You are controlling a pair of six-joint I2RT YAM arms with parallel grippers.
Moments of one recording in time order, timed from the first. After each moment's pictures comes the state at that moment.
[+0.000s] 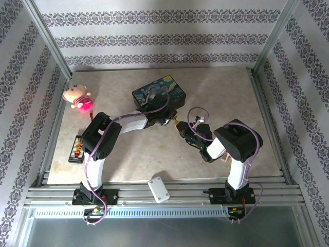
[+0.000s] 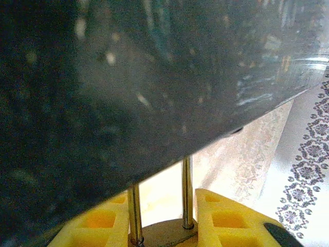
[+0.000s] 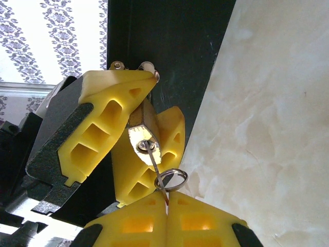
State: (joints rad) left arm -0.62 2.02 1.30 -0.01 0.17 -1.37; right arm 0.49 1.88 0.39 1.26 -0.24 1.39
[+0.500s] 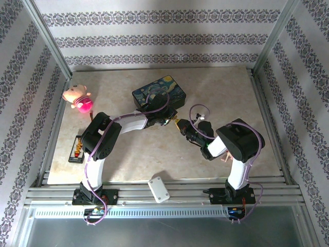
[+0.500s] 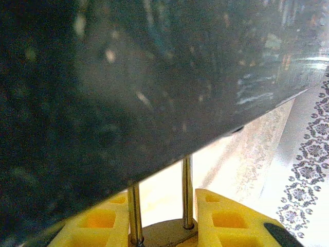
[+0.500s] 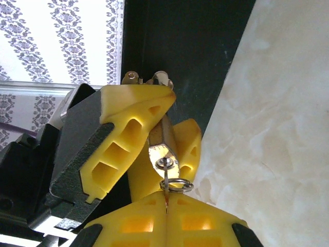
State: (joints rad) left arm -0.62 2.02 1.30 -0.01 0.17 -1.37; right arm 0.46 1.86 0.42 1.22 -0.30 1.39
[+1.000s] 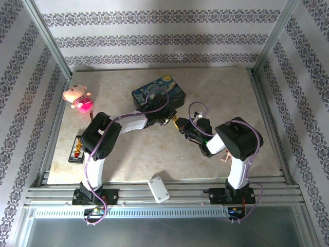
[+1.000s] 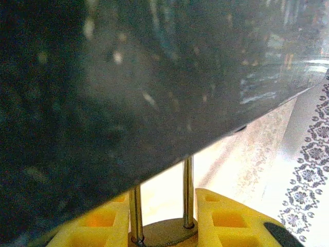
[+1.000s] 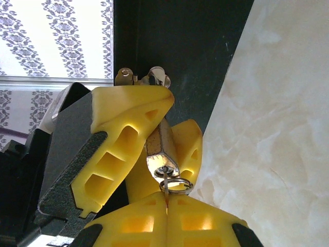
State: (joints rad) left arm -0.62 2.02 1.30 -0.01 0.15 -1.36; right arm 0.45 1.89 0.48 1.18 -0.35 1.40
